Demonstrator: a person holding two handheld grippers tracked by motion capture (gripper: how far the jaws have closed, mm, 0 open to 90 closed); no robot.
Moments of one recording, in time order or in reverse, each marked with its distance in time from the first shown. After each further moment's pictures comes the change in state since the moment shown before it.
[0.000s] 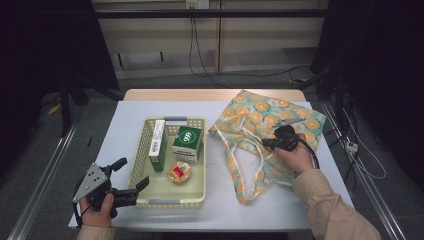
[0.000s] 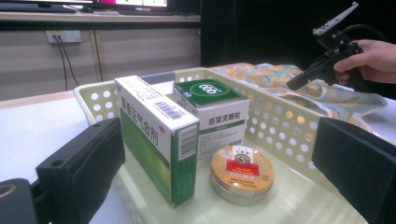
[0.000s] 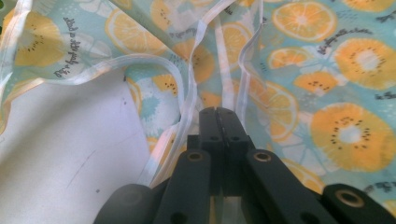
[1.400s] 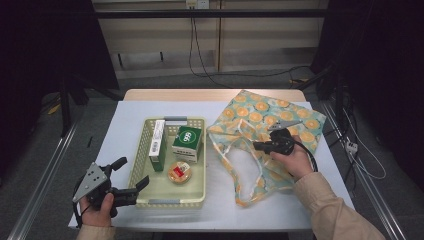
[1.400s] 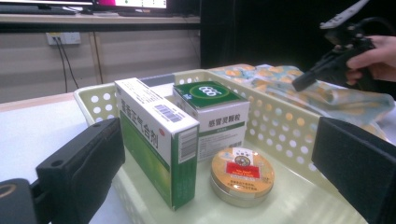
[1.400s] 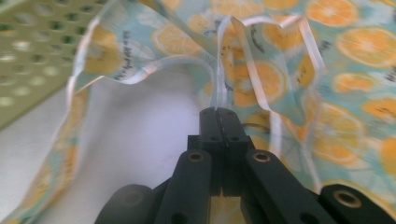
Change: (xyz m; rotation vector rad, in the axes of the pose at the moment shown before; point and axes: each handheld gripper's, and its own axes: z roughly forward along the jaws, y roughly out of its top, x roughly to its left) left arm 0.000 0.002 0.000 -0.009 -0.002 -0.001; right arm 0.034 0.005 -0.015 -0.052 0.150 -0.073
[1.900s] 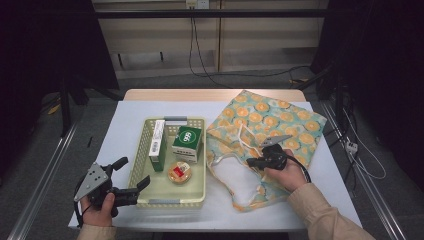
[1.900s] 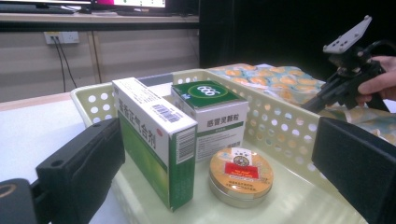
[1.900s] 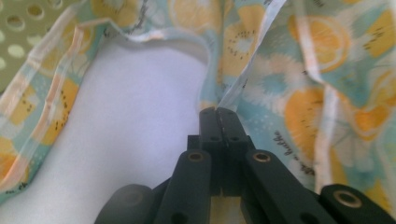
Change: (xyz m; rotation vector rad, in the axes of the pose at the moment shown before) left arm -0.001 -0.001 0.002 0.004 0.000 -0.006; right arm 0.020 -0.028 0.017 0.065 0.065 -0.013
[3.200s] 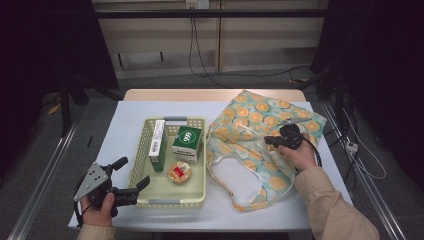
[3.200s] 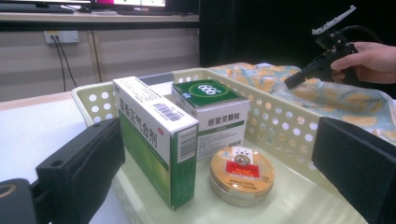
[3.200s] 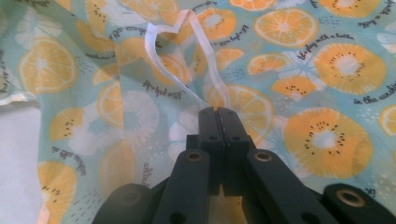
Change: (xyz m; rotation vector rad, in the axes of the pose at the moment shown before) left arm 0.001 0.000 0.000 0.003 -0.002 0.008; right arm -0.070 0.013 -0.016 -0.081 -0.186 0.122
